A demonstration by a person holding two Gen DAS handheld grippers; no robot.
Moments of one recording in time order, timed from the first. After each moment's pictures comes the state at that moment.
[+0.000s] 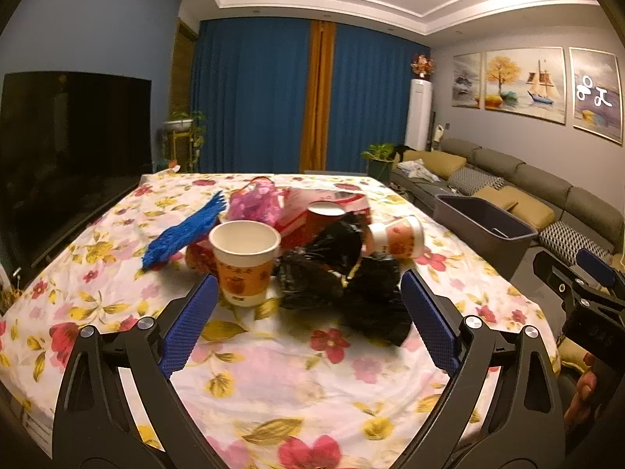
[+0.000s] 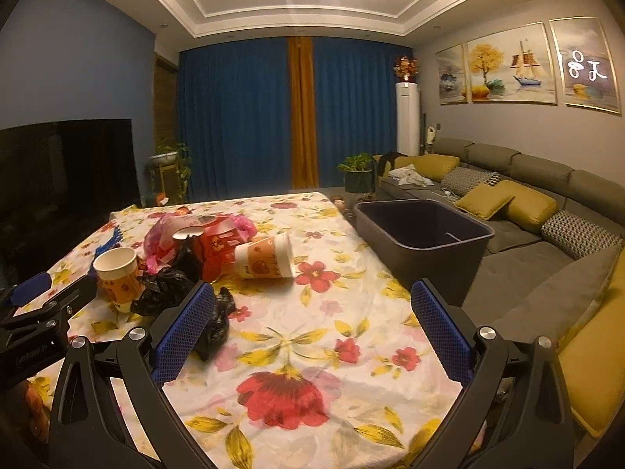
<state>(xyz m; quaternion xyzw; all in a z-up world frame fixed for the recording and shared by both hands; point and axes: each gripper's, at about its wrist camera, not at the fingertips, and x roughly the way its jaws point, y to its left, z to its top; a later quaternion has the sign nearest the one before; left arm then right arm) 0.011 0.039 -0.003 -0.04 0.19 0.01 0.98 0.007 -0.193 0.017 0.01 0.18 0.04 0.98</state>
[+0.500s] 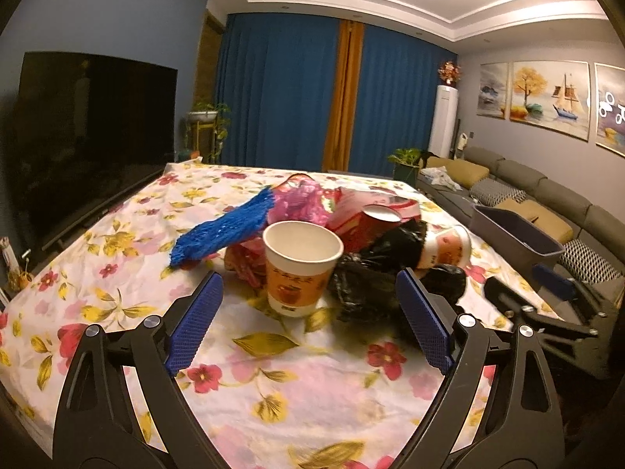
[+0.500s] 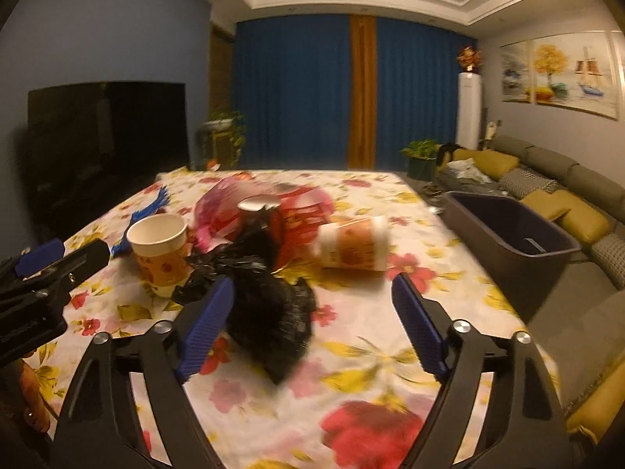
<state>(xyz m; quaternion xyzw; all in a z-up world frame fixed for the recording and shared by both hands) 0.034 0.087 -0.014 -0.06 0.20 0.05 0.98 0.069 -0.115 -0.009 -0.03 0.22 0.14 0.96</state>
